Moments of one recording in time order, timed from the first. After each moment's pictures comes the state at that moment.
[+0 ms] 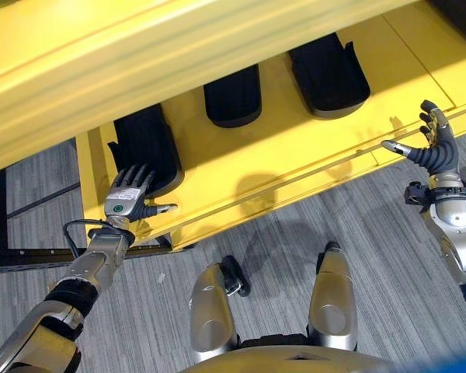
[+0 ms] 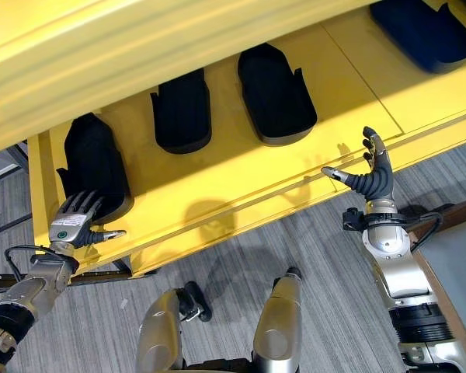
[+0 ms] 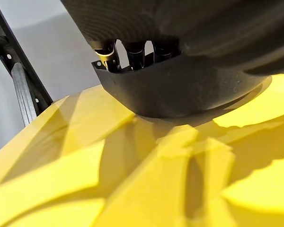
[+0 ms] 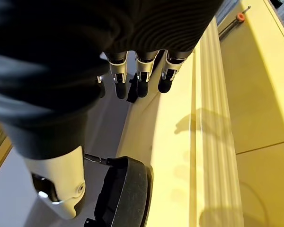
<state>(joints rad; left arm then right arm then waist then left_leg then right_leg) -0.25 0.79 -0.41 0.63 0.80 0.02 0.57 -0.20 -0.72 0.01 -0.02 0.29 0.01 -0.32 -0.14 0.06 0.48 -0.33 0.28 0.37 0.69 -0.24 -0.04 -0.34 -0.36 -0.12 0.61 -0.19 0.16</state>
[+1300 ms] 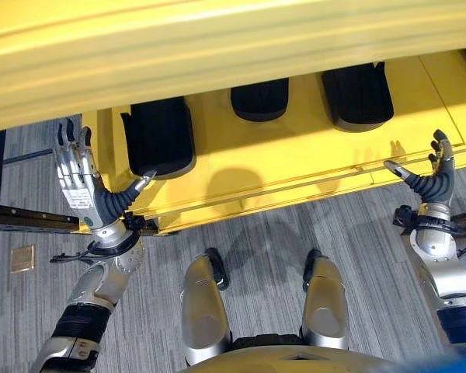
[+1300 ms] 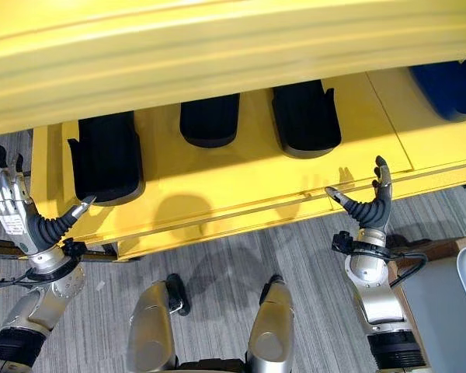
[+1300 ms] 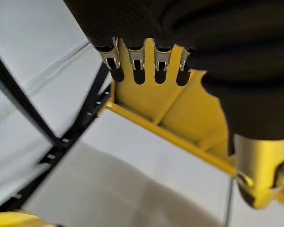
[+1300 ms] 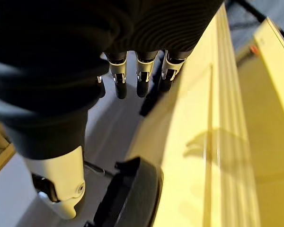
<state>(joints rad) -0.03 0.59 -0.03 0.14 0.65 -0.37 1.21 -0.05 -0.55 0.00 -0.01 0.11 -0.12 -0.62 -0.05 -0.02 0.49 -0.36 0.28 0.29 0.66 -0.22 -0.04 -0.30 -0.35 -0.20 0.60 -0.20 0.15</state>
